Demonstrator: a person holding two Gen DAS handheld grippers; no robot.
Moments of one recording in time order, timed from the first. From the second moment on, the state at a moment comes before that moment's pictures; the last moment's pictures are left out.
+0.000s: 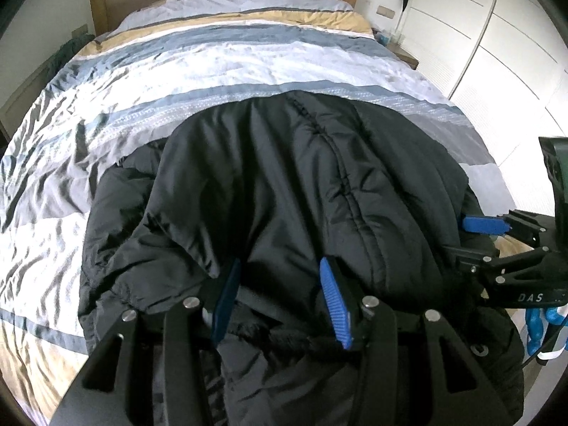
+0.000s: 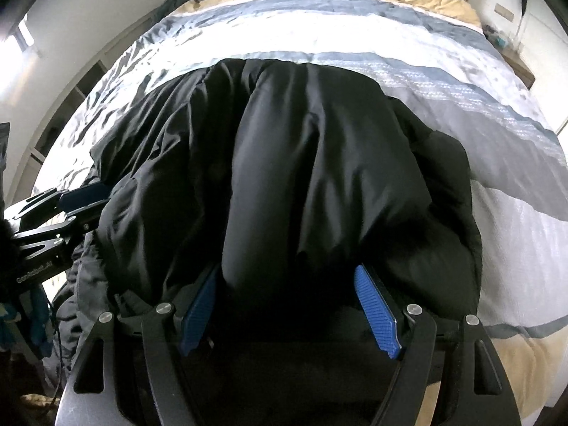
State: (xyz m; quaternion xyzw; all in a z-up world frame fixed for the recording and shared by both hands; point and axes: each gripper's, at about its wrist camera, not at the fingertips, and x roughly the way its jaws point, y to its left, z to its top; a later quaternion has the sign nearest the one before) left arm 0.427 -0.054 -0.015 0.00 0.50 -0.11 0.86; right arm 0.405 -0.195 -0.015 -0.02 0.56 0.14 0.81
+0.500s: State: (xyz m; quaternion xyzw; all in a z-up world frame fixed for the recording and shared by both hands) left arm 0.399 -0.066 0.013 0.02 0.48 -0.11 0.87; right arm 0.363 -0.218 0.006 -0.01 0.55 0.13 0.82
